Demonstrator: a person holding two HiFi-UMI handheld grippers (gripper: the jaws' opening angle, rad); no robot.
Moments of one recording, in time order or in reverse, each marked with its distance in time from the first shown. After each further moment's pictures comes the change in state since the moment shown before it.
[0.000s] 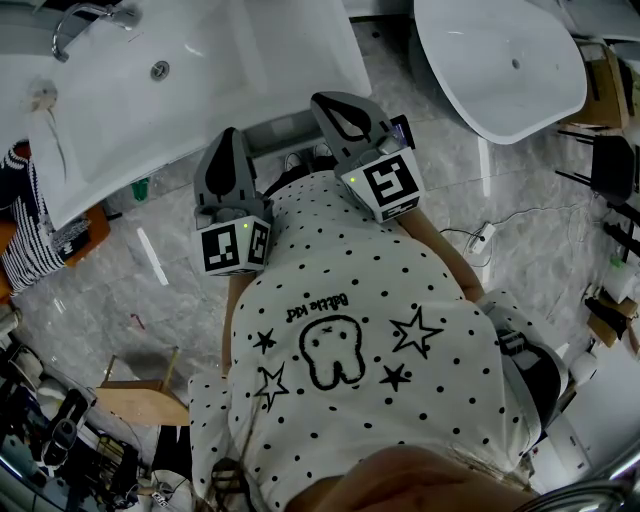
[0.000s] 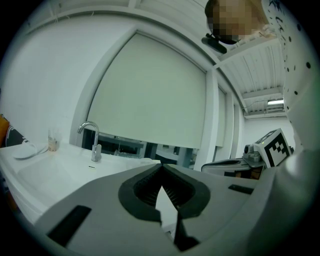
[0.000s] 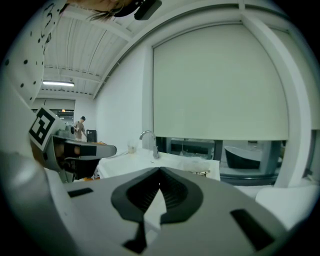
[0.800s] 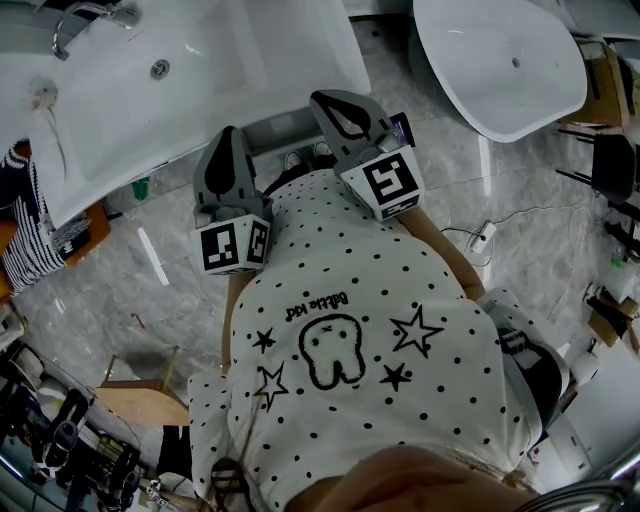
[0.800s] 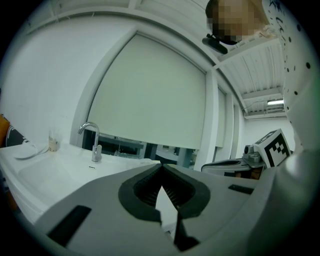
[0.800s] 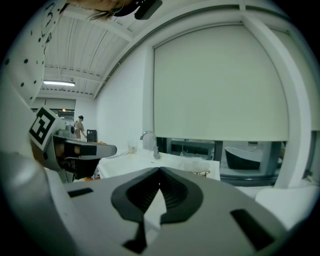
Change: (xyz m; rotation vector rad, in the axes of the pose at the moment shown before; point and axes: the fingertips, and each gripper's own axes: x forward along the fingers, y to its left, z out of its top) left arm -0.001 0.001 -0.001 -0.001 -0.003 0.001; right arm 0.000 0.001 -0.001 -0.004 -0.002 0.002
